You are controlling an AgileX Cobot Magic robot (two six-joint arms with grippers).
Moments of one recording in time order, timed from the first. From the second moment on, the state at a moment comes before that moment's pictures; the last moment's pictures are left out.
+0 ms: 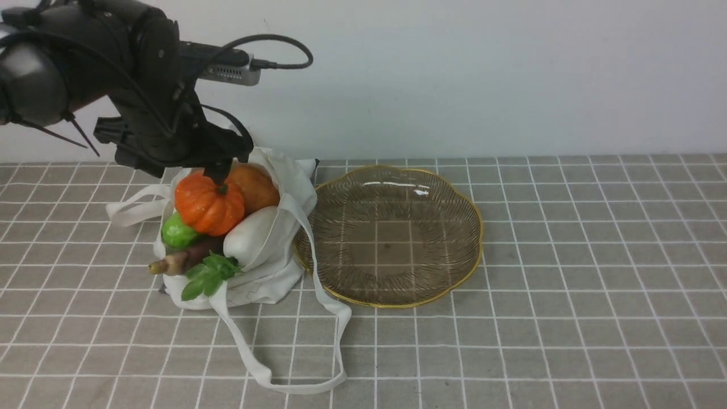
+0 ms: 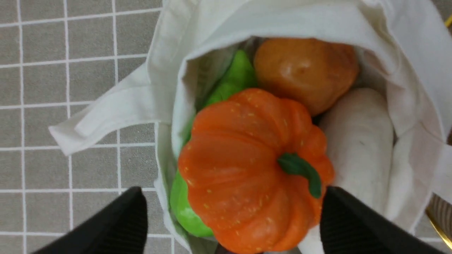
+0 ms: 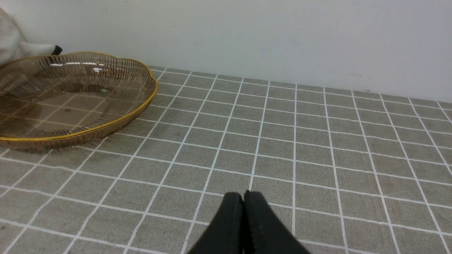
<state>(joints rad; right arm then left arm) 0.12 -0.01 0.03 0.00 0.36 -0.06 -0.23 1.86 -1.55 0.25 0.92 -0.29</state>
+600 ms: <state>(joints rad) 0.12 -0.01 0.03 0.00 0.36 -0.06 -0.23 1.96 -1.56 0.27 0.83 -0.45</state>
